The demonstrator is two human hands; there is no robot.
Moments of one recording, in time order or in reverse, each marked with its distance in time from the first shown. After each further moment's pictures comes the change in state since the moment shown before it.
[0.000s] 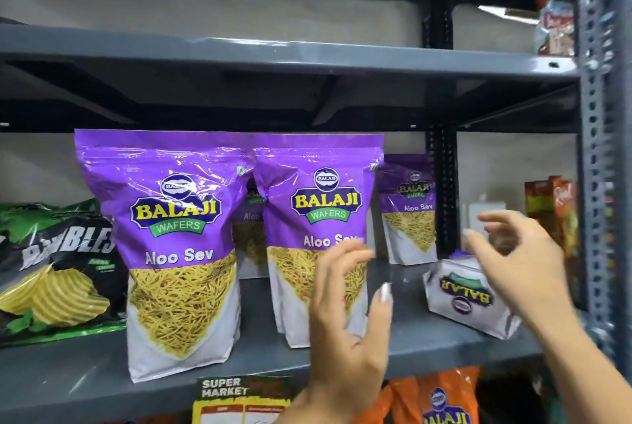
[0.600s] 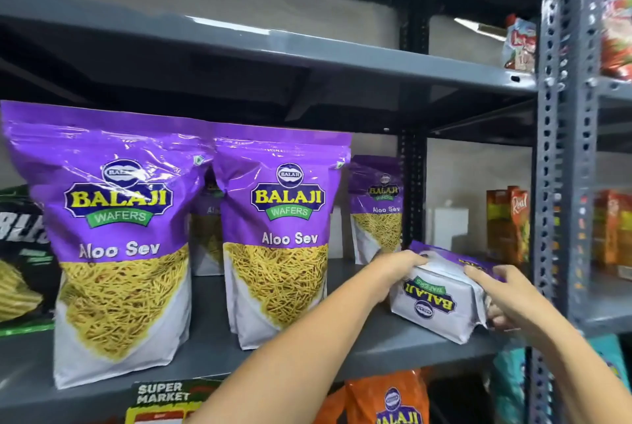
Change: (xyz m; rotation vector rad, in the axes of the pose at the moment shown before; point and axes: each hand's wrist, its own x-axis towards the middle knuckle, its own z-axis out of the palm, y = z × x) left_hand 0.061 -0.080 0.161 -0.180 -0.694 -1.175; right_hand 0.033 0.105 -0.020 -0.010 -0.374 0.615
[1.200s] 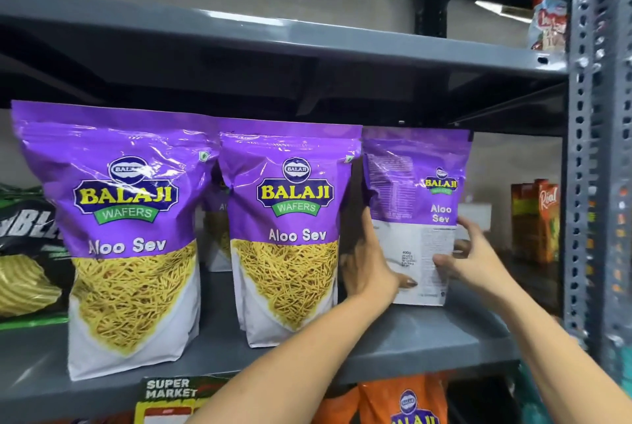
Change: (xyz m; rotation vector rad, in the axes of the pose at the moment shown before) left_hand -0.018 -0.026 -0.026 0.626 0.617 0.336; right_hand 0.040 -0.024 0.053 0.280 -0.167 -0.384
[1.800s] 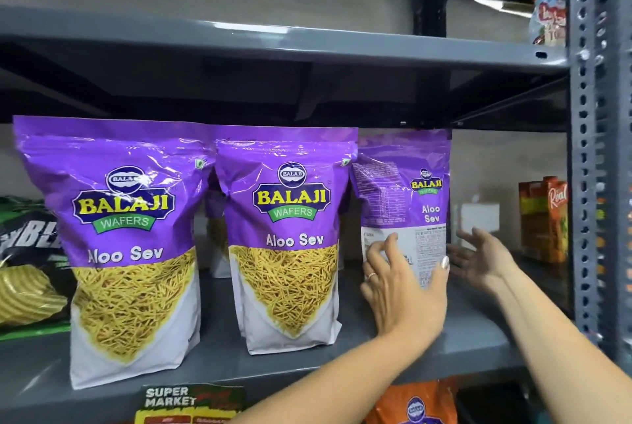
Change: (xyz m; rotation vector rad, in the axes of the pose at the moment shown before) left_hand -0.040 0.024 0.023 -0.069 0.150 0.053; right_hand 0.052 0.023 -0.009 0.637 0.084 0.457
